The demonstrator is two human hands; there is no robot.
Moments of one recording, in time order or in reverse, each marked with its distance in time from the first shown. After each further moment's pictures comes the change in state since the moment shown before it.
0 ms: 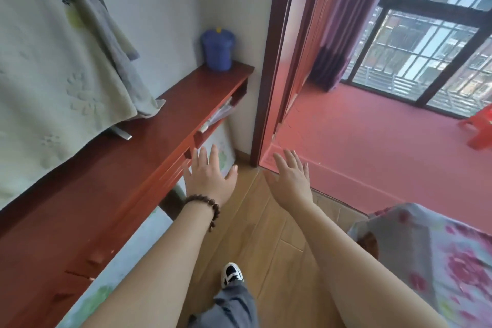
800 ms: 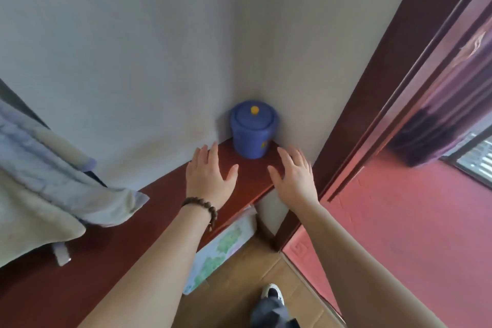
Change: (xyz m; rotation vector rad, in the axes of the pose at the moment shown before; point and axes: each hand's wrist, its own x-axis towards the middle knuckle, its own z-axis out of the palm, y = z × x) left_hand 0.457 0.055 0.013 -0.117 0.267 -0.295; right_hand 0.535 -0.049 -0.023 0.079 -0.054 -0.390
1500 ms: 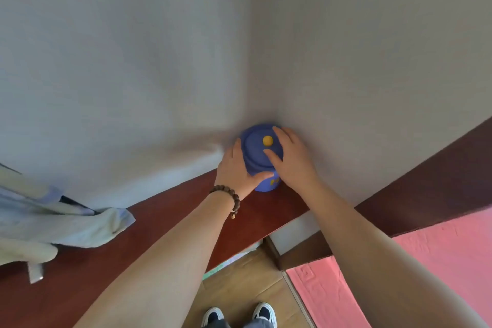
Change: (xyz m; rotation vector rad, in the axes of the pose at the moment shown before) left_hand 0.135 0.040 0.072 -0.234 -0.160 -0.159; right_hand 0.192 0.003 0.021 0.138 -0.212 -0.277
